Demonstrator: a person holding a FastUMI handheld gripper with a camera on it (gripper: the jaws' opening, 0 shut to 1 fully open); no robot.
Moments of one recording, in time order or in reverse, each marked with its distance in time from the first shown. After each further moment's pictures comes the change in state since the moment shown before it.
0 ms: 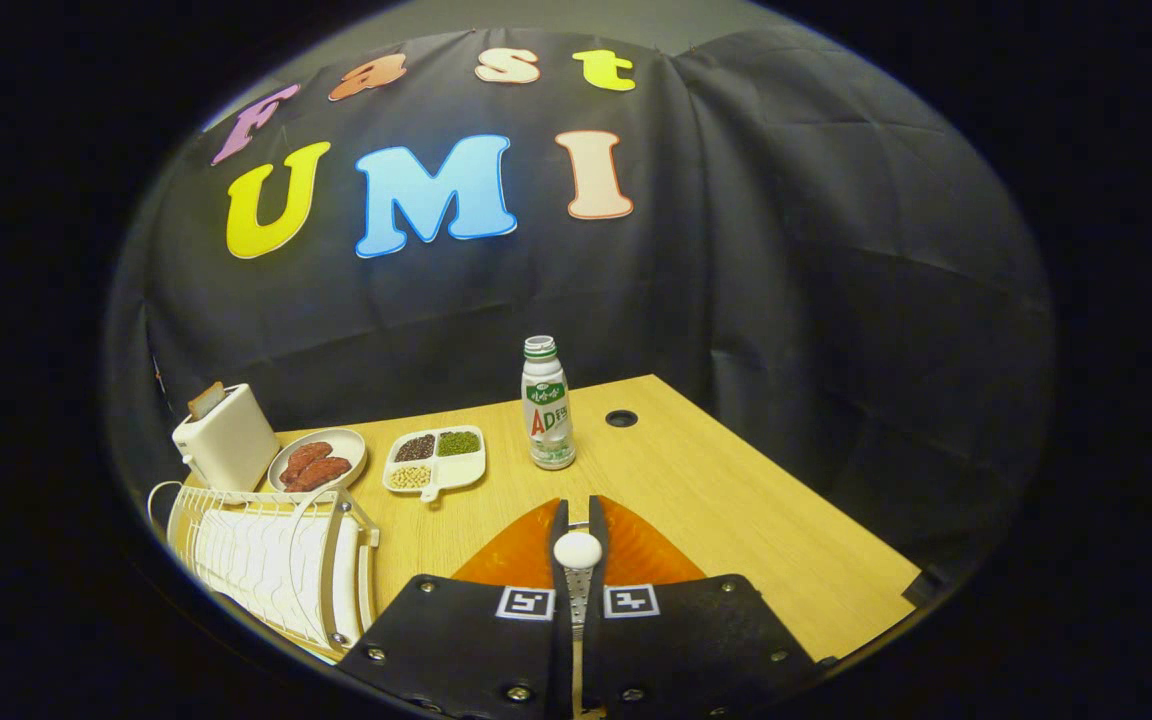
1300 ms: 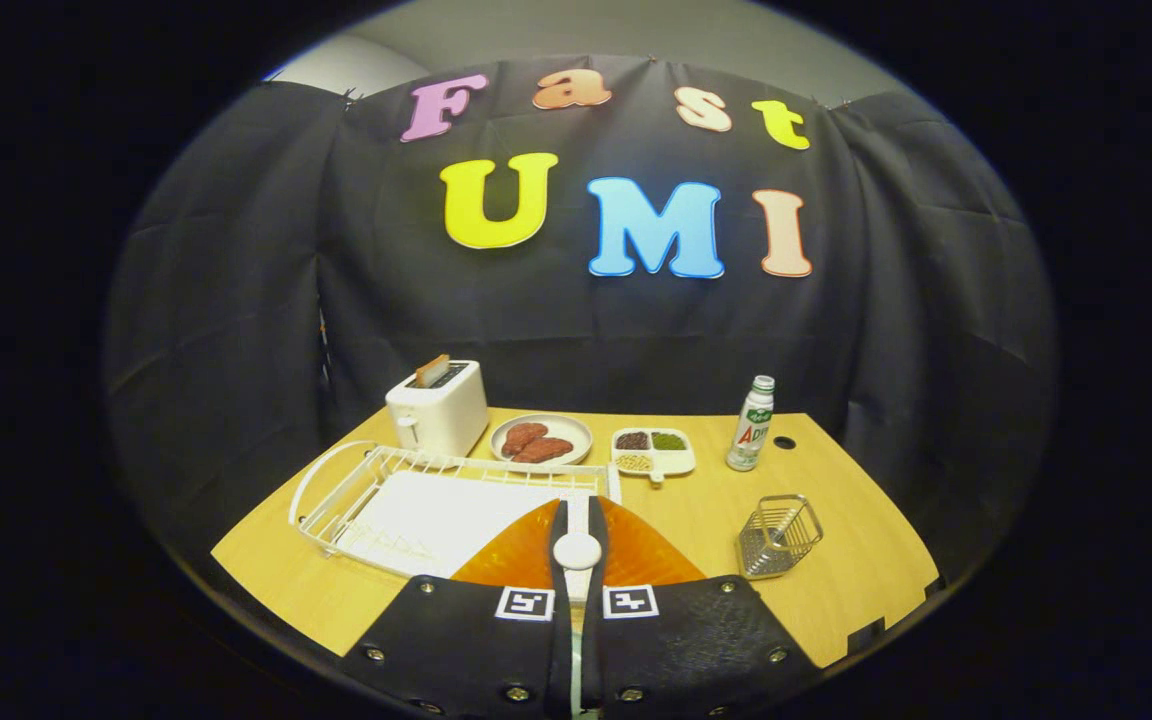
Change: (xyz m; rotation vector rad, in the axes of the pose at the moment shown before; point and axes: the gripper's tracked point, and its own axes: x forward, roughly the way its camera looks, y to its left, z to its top) arm -0.199 0.219 -0.029 -0.171 -0.018 0.435
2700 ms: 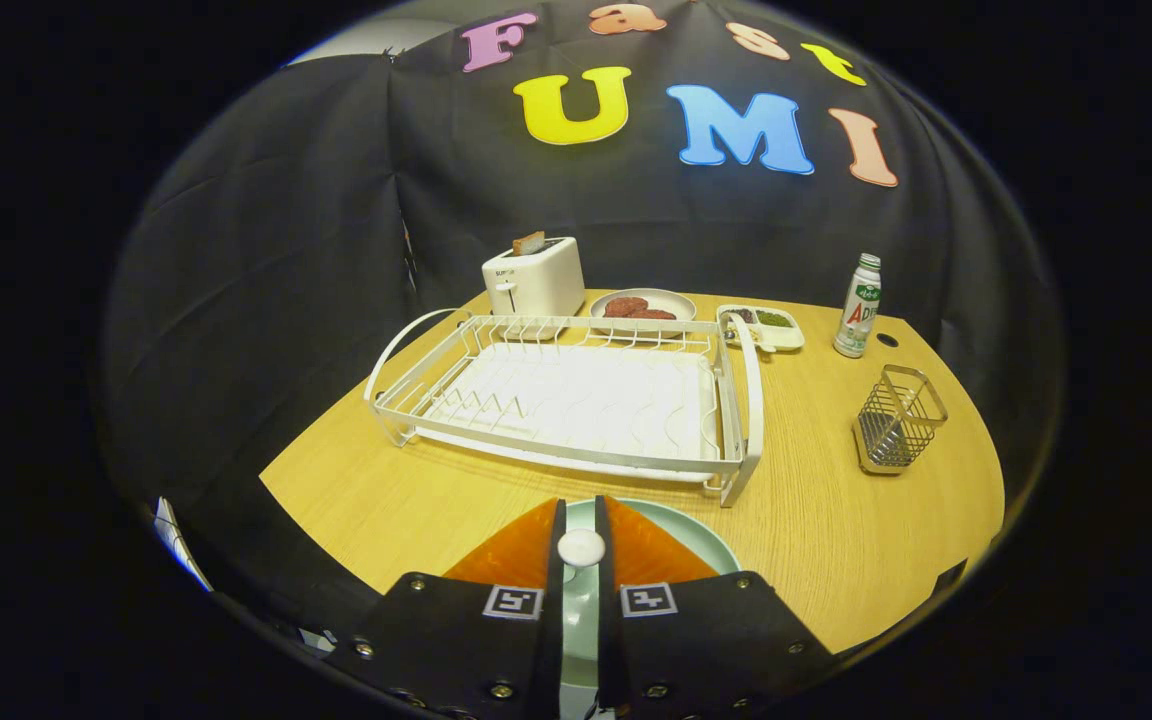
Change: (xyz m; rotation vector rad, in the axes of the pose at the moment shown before) arm -0.006 0.056 -0.119 0.004 0.250 0.230
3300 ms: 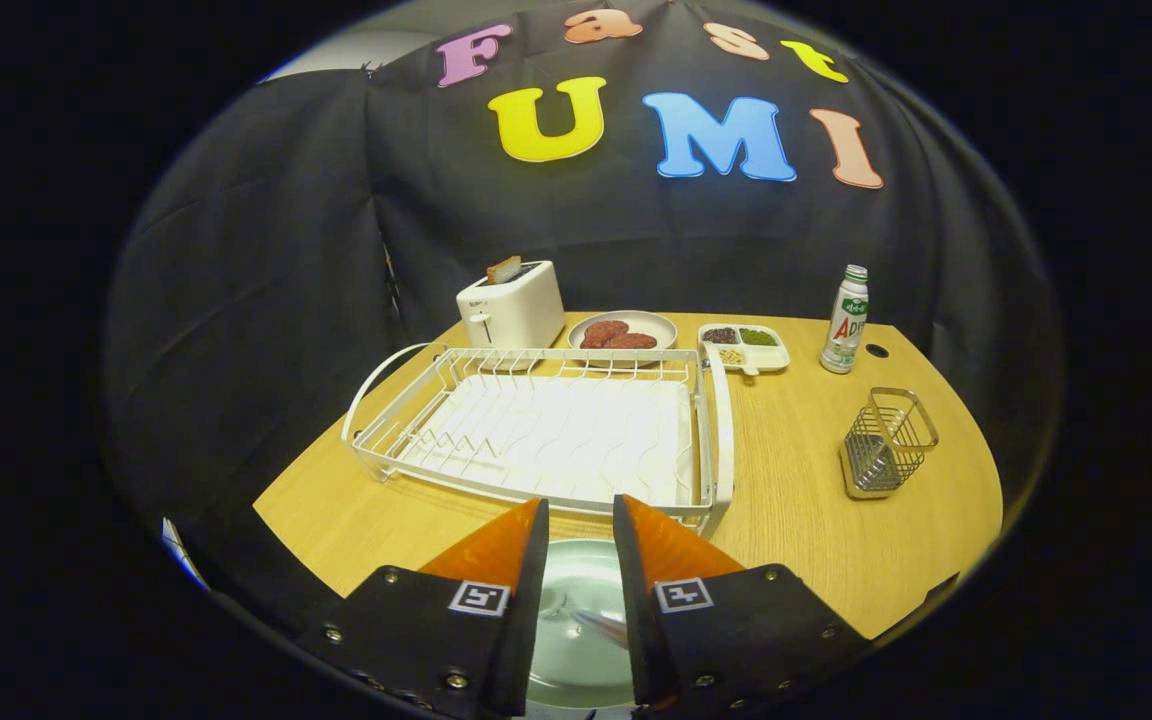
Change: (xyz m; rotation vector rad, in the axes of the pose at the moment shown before) arm 0.011 -0.030 0.037 0.037 -0.049 -0.037
